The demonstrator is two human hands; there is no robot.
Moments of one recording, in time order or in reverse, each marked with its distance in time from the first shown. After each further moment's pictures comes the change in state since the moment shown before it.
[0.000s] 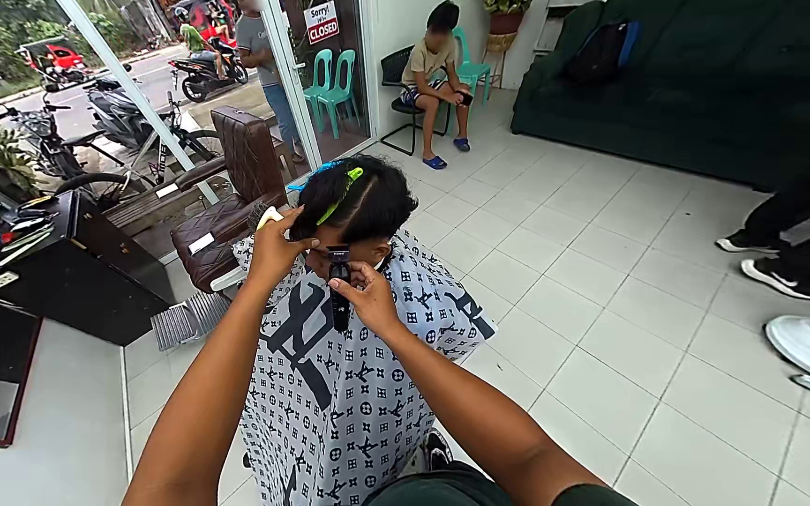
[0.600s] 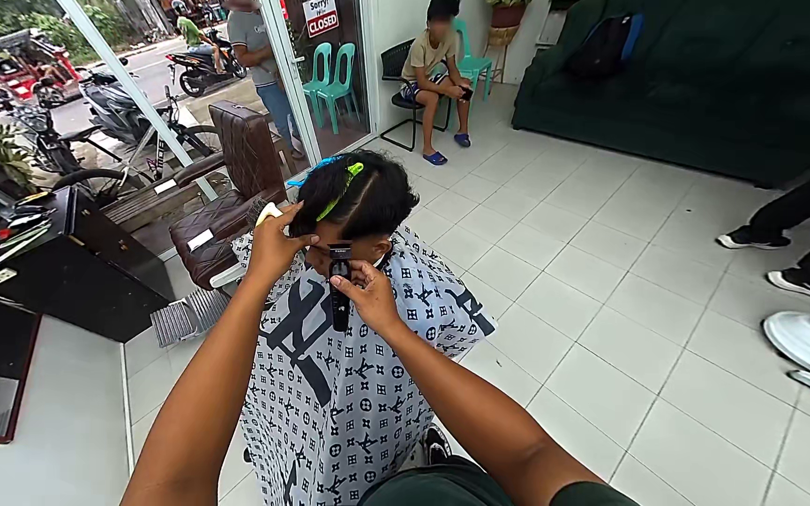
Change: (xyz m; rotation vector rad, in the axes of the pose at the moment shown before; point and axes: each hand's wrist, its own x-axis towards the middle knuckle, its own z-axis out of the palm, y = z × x) left_hand 0.001 -0.005 0.001 -0.016 0.005 0.026; right_hand -0.002 0.003 0.001 0.027 0.010 -0.007
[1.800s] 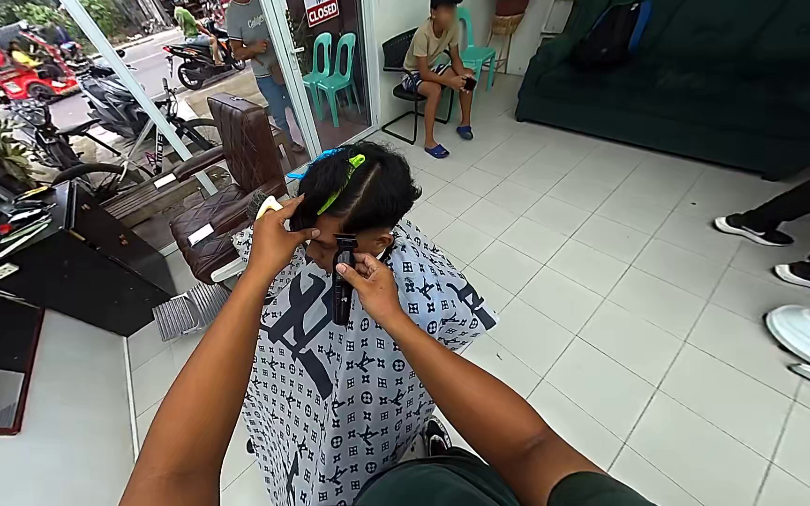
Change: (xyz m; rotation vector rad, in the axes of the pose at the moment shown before) left_hand -0.001 0.000 0.000 -0.004 0.008 0.032; right_hand 0.002 -0.003 -0.002 0.035 0.020 0.086
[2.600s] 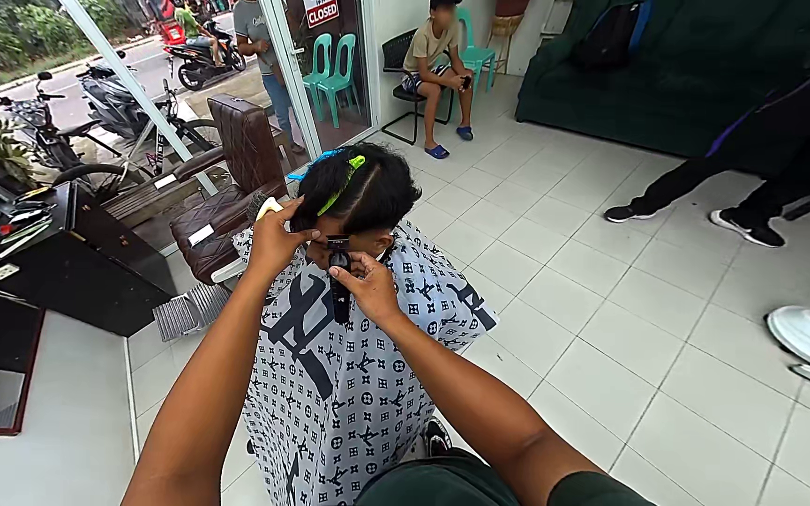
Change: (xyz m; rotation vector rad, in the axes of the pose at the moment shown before) left_hand 0.000 -0.001 0.001 0.012 -0.006 -0.019; right_hand 0.001 -0.004 0.003 -0.124 -0.001 -0.058
